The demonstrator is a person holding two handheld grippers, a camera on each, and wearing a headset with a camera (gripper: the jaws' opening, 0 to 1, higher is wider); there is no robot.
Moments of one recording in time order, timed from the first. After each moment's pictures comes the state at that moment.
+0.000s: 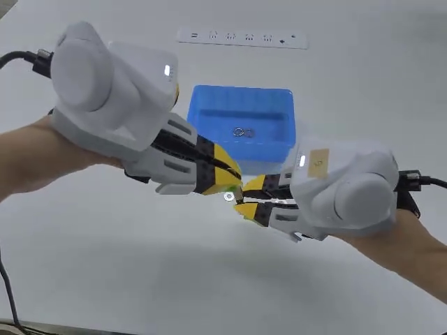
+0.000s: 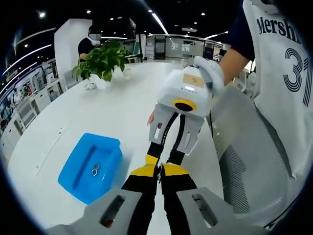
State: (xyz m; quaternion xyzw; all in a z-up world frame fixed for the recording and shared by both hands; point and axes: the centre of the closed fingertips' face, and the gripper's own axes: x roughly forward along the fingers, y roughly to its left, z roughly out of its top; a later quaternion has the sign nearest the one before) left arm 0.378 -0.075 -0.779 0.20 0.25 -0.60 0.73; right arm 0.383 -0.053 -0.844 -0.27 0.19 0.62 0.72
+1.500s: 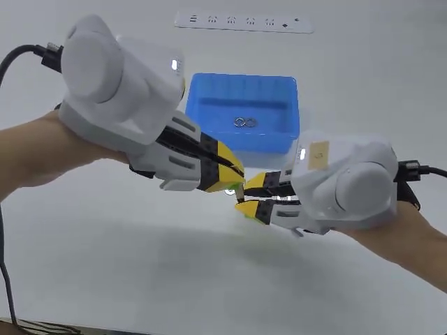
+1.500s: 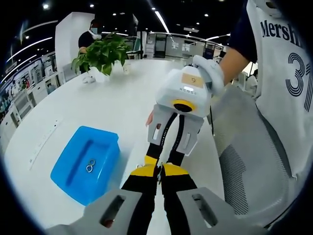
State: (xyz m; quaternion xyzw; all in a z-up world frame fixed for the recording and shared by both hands) left arm 0.382 -0.076 -0.793 0.18 0.27 -0.61 0.72; right arm 0.384 -0.053 -0.859 -0.25 0.21 0.63 0.70
